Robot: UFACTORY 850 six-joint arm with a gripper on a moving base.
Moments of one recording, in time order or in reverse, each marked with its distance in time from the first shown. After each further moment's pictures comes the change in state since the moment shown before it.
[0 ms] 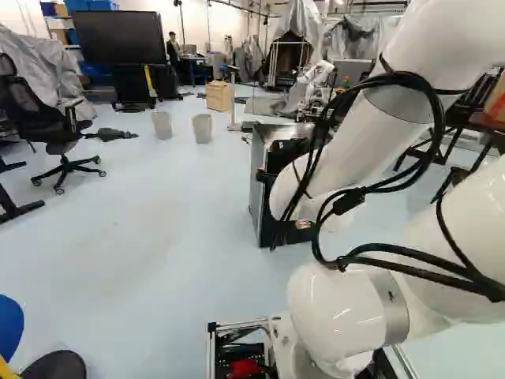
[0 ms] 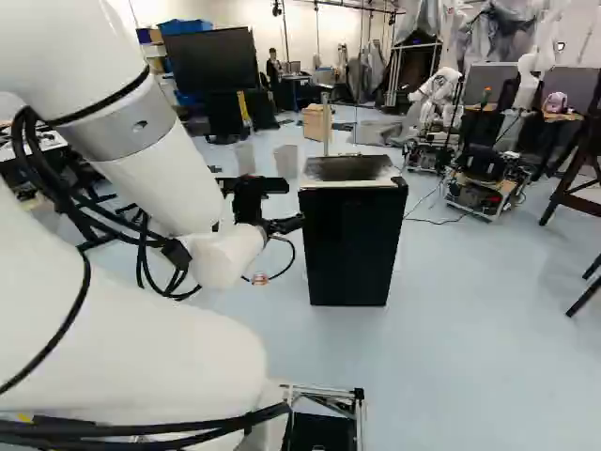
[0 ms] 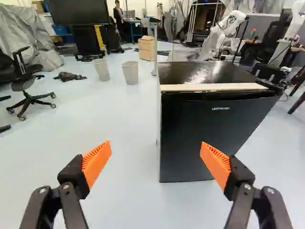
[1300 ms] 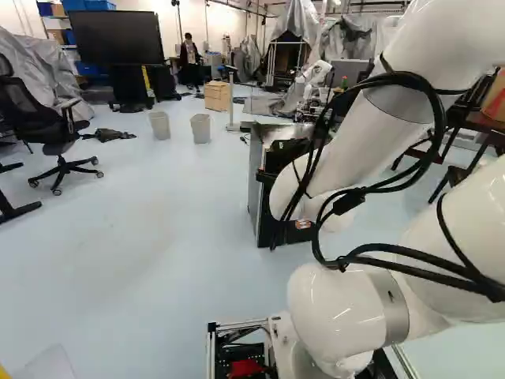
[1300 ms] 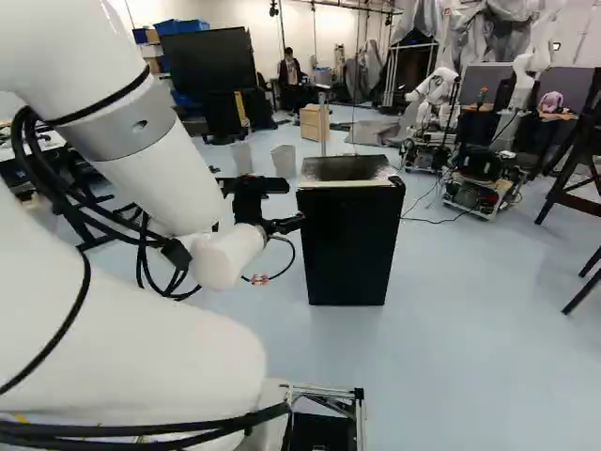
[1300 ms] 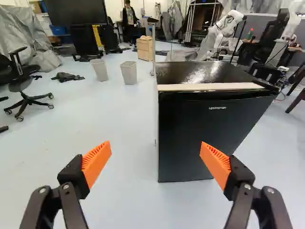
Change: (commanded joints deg) arm 0.0 0.0 0.0 0.0 0.0 0.0
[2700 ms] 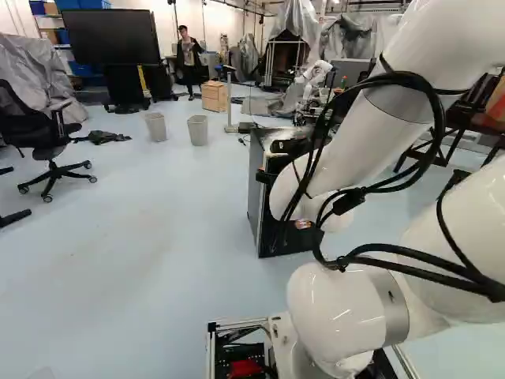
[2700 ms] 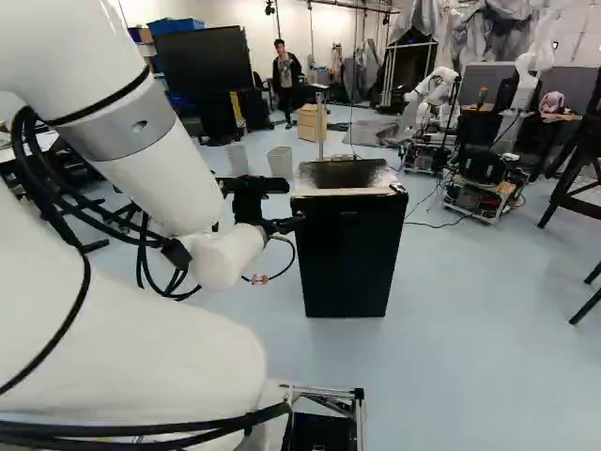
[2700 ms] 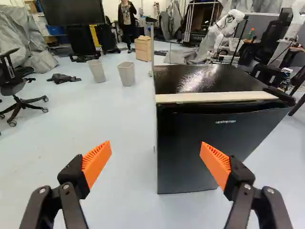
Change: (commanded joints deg) arm 0.0 0.0 0.0 0.0 0.0 0.0
